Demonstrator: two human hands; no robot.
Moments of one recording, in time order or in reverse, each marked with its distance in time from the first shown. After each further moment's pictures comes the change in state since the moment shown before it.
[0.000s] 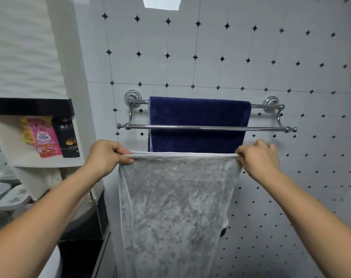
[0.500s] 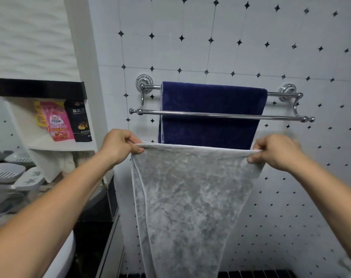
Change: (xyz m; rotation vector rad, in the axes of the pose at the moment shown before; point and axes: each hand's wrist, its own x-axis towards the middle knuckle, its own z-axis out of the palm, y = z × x) left_hand -0.002 -0.012 -0.001 0.022 -0.053 -0.025; right_hand -0.004 0.001 -0.023 0.226 -0.221 0.116
